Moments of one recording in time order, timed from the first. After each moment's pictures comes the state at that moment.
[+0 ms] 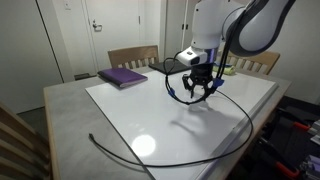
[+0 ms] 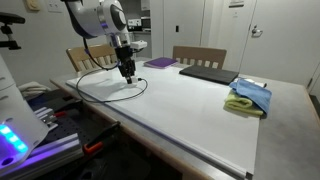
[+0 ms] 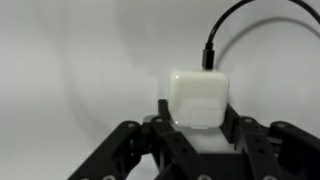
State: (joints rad) arm 0.24 0.30 -0.04 -2.52 -0.51 2.80 -1.41
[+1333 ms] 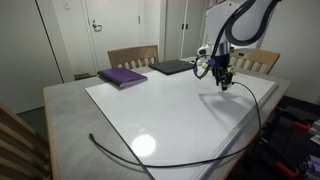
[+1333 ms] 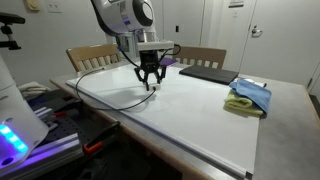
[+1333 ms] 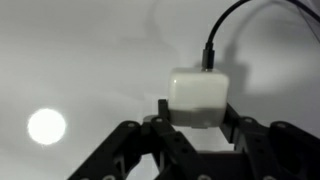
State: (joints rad) arm 0.00 0.30 -0.09 -2.46 -0.50 2.58 -0.68
